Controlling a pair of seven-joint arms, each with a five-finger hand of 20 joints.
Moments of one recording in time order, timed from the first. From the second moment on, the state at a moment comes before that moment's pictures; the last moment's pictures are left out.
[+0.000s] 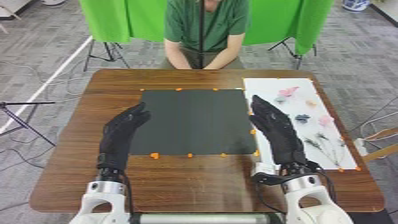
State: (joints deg) left arm 121.6 -80.6 -86.7 -122.4 67.9 5.8 11.8; right arm -119.9 -78.3 86.1 -122.3 -77.3 -0.5 -6.9
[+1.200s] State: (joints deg) left arm 122.2 -79.7 -86.5 -121.8 64.7 7.6 14.5; right arm -120.1 -78.6 86.9 -121.9 -77.7 -0.2 -7.9
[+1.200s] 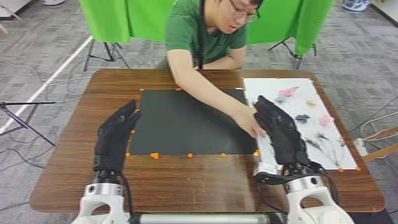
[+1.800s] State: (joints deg) left arm 122.7 -80.0 -85.8 -121.7 65.4 6.4 14.2; right arm -119.6 -78.4 88.1 -122.3 -79.9 -0.5 -4.9
